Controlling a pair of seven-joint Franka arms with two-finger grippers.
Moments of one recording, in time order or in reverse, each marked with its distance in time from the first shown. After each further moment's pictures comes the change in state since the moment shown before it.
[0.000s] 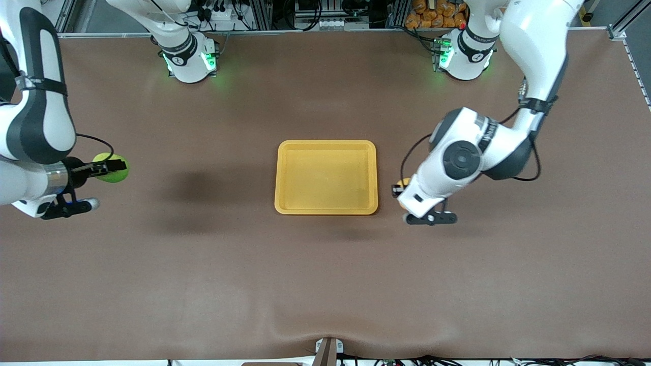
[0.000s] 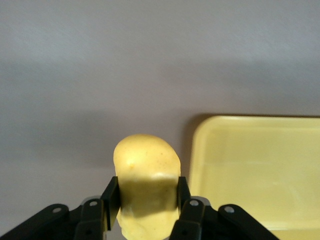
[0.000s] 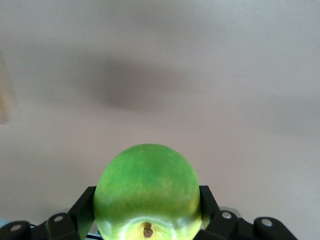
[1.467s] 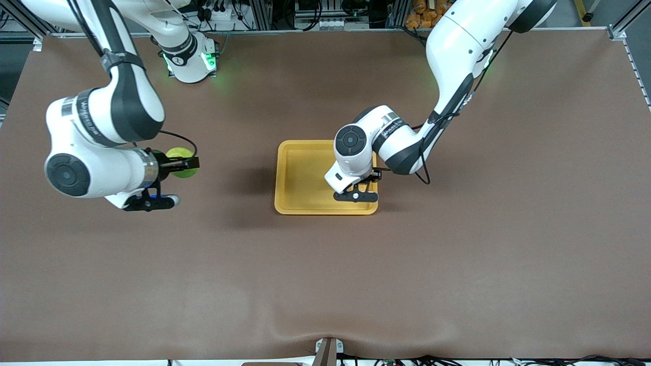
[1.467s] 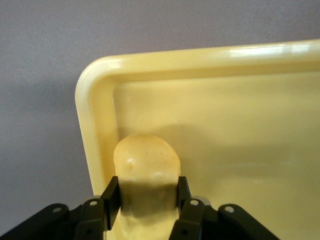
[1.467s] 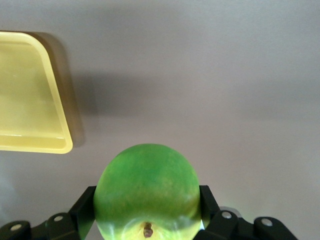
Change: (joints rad) left arm -0.292 0.201 0.046 0.061 0.183 0.062 -0.234; right arm 0.295 -0.009 0.001 -0.011 0.123 0.050 0.418
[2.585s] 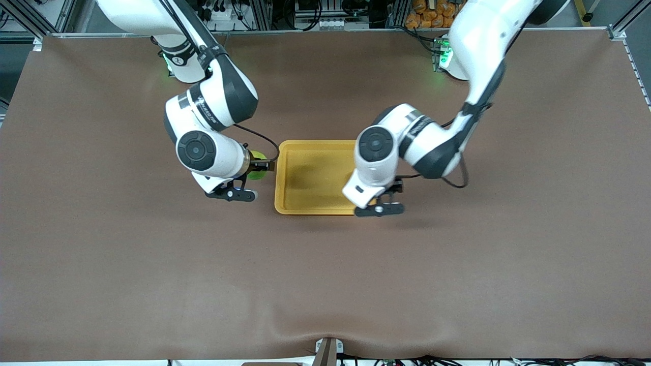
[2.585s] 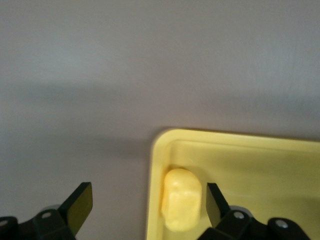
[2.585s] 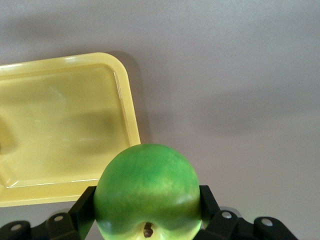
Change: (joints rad) left arm 0.117 -0.125 0.014 0.119 -0.020 -0.143 -0.005; right arm 0.267 0.063 0.001 -0.086 0.056 0.311 0.377
